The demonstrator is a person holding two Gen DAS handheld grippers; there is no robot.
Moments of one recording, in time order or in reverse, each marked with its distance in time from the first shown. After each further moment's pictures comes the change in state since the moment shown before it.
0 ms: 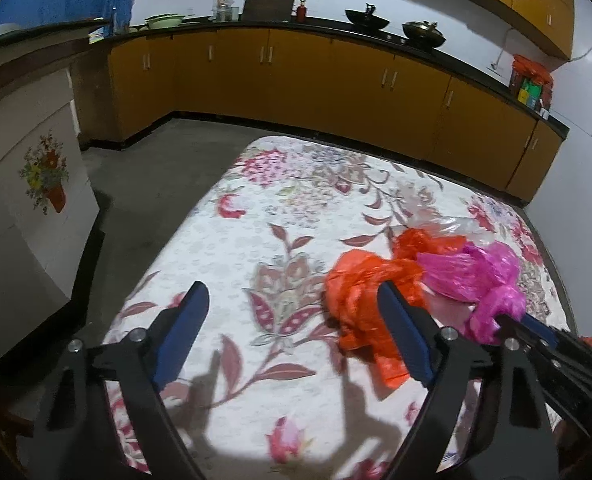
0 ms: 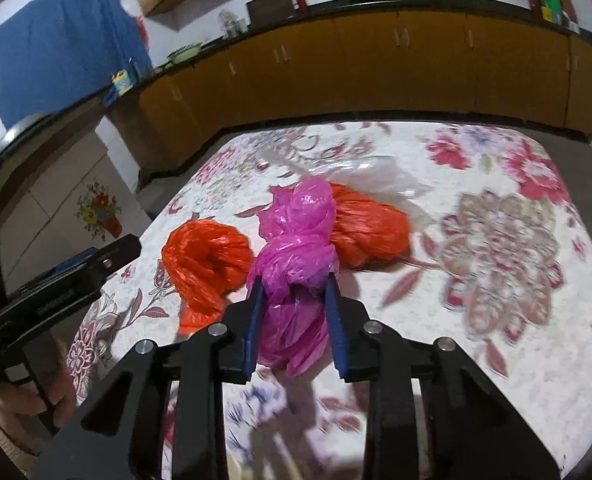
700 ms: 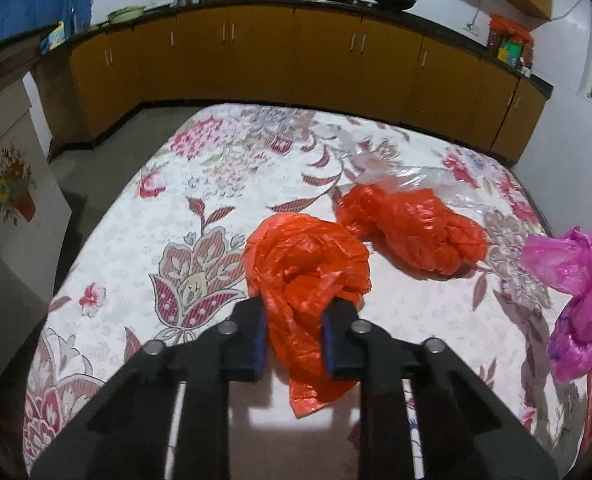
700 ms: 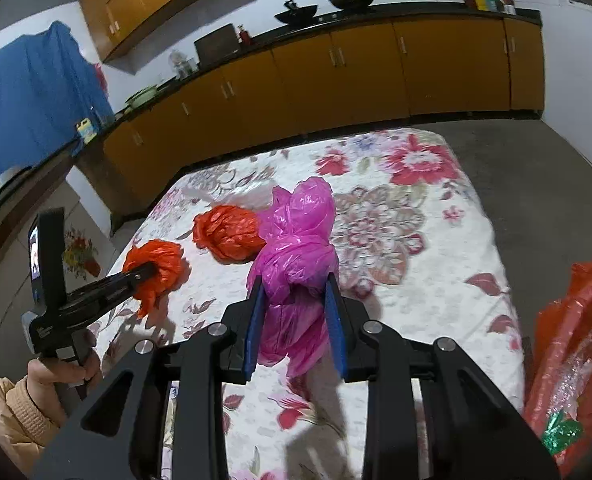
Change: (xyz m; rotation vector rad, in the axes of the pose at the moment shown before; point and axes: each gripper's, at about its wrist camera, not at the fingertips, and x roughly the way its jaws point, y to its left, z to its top) left arm 0.038 -0.056 -0.014 0.106 0.080 -0.038; right arm -0.085 -0.076 -0.022 0.139 -0.102 -0.101
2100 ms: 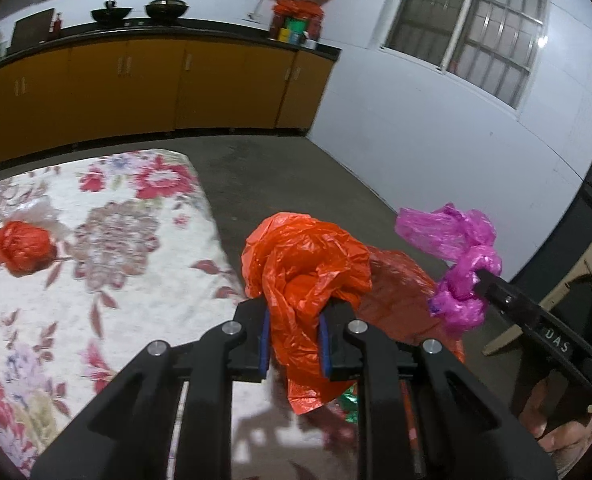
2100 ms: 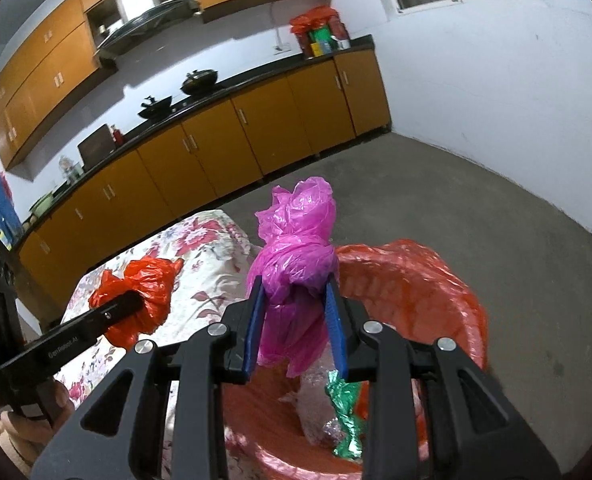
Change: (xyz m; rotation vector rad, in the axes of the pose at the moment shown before) left arm -0.138 -0.292 -0.069 0.328 -0.008 -0.640; right arm -0.222 -0.167 -0.057 0.294 -0.257 -0.367
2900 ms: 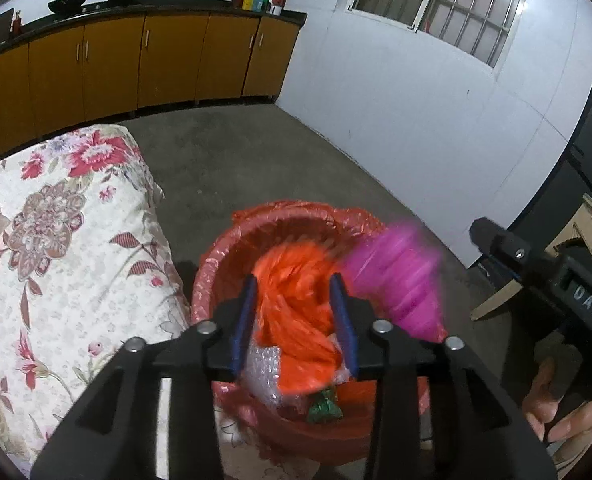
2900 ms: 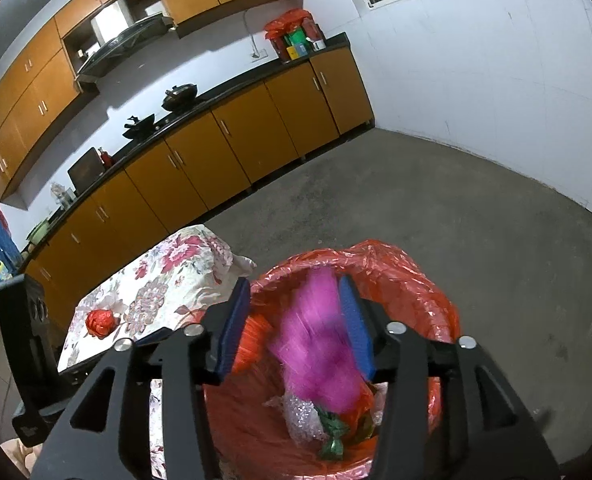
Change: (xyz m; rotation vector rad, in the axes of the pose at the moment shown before) left arm 0.055 -0.044 -0.019 0.063 0.124 -0.067; right arm -0.005 -0.037 0.005 0.088 -0.014 -0.012
